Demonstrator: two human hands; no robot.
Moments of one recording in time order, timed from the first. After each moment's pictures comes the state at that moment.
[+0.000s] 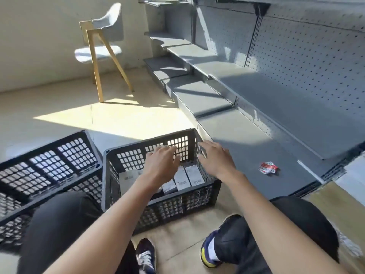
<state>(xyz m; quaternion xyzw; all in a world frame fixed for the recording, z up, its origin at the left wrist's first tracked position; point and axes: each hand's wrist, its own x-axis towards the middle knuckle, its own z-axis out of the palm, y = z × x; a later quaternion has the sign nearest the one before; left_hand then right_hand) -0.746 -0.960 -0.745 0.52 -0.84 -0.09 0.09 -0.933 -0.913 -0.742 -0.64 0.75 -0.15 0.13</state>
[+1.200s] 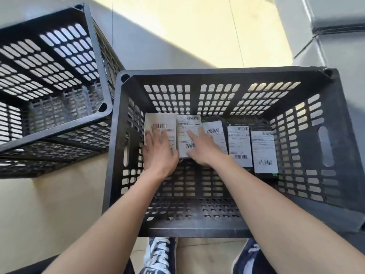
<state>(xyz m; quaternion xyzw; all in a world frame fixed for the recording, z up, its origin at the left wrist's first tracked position) -0.602 -1.104 -1.065 0.75 -0.60 -0.25 -0.09 -0.757 -1.143 -1.078 -0.66 0.61 0.15 0.41</state>
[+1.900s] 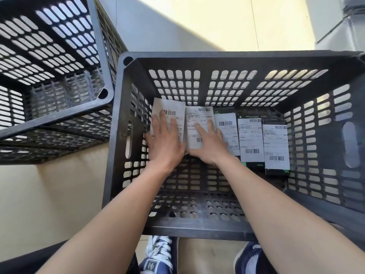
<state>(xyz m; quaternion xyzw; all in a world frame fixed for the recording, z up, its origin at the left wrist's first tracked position) -0.601 -1.107 -1.085 0.73 -0.65 -0.17 -0.10 -0.758 -1.126 -1.111 -0.64 0.64 0.08 0.42</state>
